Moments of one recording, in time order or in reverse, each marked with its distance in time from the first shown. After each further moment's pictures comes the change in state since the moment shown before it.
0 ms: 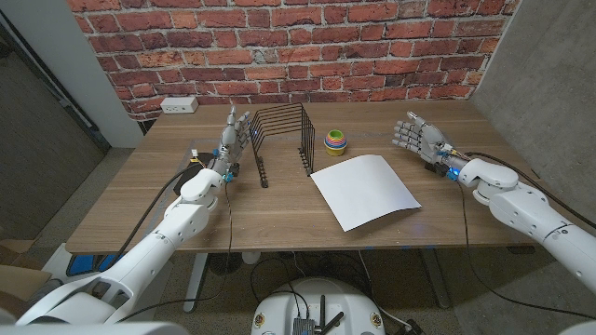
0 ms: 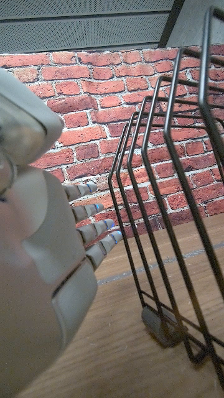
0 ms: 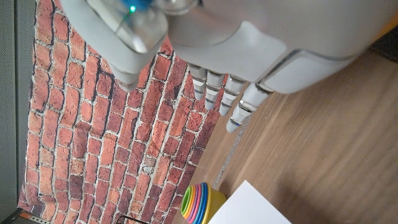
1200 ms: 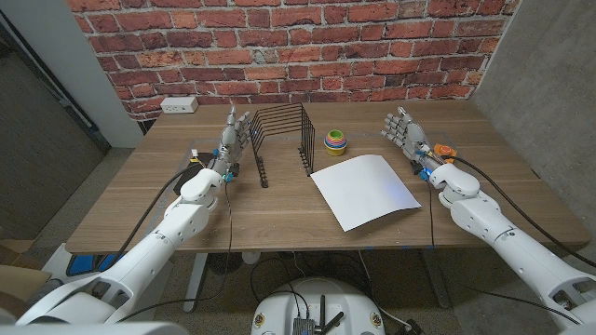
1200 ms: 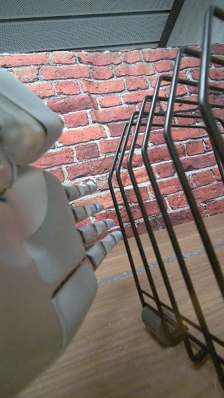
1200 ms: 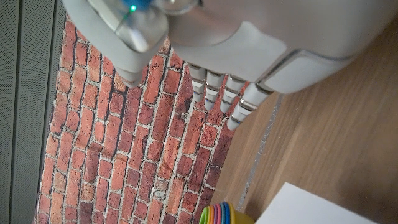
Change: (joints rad) left arm 0.000 0.000 0.000 0.000 0.000 0.001 0.001; left_hand 0.000 0.000 0.000 0.000 0.000 -0.003 0.003 0.000 0.000 0.000 0.000 0.000 0.000 0.000 0.000 0.000 0.000 0.000 0.000 0.000 0.000; right arm 0.086 0.224 -0.073 0.159 -0.096 0.192 -0.107; right_hand -0.045 0.045 -0.011 0.067 0.000 0.032 -0.018 -0.004 0.000 0.000 -0.008 -0.008 0.000 -0.056 -0.037 0.000 0.037 -0.045 -0.031 -0.020 0.000
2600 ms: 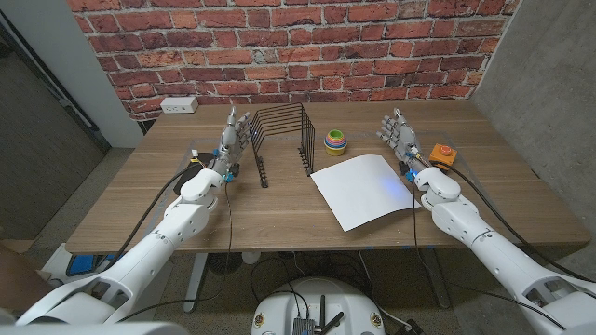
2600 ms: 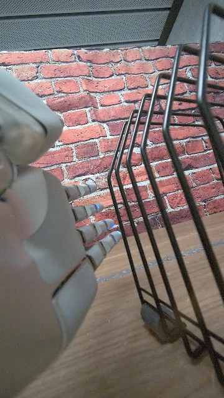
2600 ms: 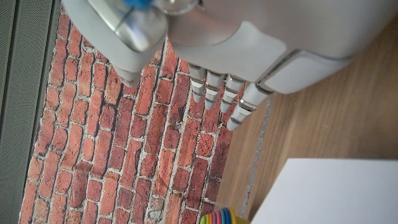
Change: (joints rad) left arm 0.001 0.002 0.000 -0.003 -0.001 0.007 0.002; left_hand 0.000 0.000 0.000 0.000 0.000 0.000 0.000 0.000 0.000 0.000 0.000 0.000 0.000 0.000 0.000 0.000 0.000 -0.003 -0.003 0.000 0.000; right arm 0.019 0.124 -0.025 0.055 -0.031 0.038 -0.126; right_hand 0.004 -0.004 -0.008 0.000 -0.008 0.014 0.007 0.000 0.000 0.000 0.000 0.000 0.003 0.002 0.019 0.006 0.015 0.024 0.024 0.000 0.000
